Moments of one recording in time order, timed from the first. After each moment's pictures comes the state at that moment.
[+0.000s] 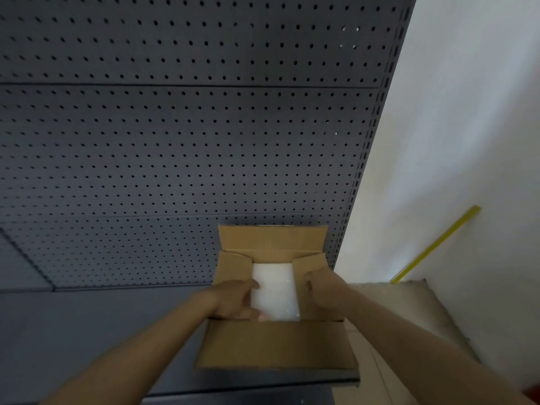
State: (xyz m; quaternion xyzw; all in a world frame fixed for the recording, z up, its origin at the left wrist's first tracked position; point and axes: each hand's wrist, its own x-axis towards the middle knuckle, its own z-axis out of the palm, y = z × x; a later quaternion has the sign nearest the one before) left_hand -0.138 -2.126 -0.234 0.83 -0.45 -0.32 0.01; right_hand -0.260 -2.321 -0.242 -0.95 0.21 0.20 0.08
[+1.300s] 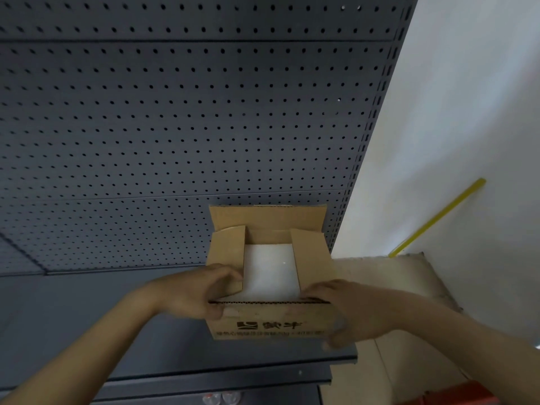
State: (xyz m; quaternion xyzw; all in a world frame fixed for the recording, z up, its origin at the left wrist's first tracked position) left_hand -0.132 -2.079 -0.198 0.80 -0.50 -0.33 0.09; right_hand -0.334 -2.318 -0.189 -0.94 0.00 0.28 0.21
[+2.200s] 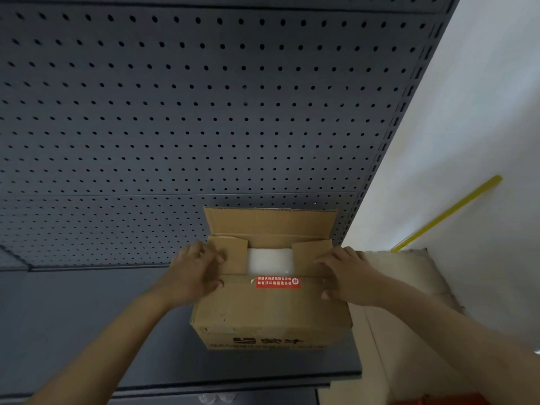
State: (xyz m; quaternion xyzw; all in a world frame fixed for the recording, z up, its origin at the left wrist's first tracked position) left_hand -0.079 -2.107 -0.258 0.90 -0.39 -0.16 0.12; right_hand -0.265 -2.379 -0.246 -0.97 0.12 0.19 0.06
